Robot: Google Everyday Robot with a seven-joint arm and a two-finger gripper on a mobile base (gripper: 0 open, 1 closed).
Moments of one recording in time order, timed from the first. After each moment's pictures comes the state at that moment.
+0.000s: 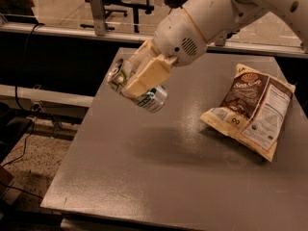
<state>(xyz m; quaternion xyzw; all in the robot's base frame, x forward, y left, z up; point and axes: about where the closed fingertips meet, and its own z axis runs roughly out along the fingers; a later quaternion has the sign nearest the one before) 0.478 0.032 0.976 -0.67 0.61 0.32 0.28</state>
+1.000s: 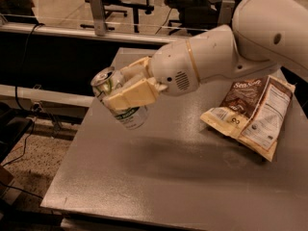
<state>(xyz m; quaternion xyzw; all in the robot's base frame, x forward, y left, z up) 0.453 0.058 0.971 -0.57 0.61 0.39 0.39</state>
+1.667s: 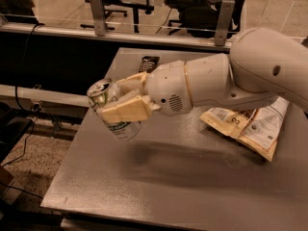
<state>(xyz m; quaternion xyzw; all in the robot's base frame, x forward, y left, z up) 0.441 0.069 0.952 -0.53 0.61 0.40 0.43</state>
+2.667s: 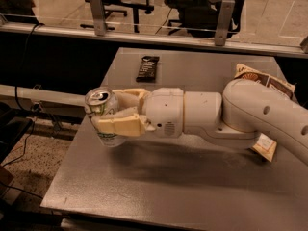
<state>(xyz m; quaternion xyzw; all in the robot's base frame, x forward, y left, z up) 0.438 0.081 0.931 -0.48 0.55 0.45 0.52</state>
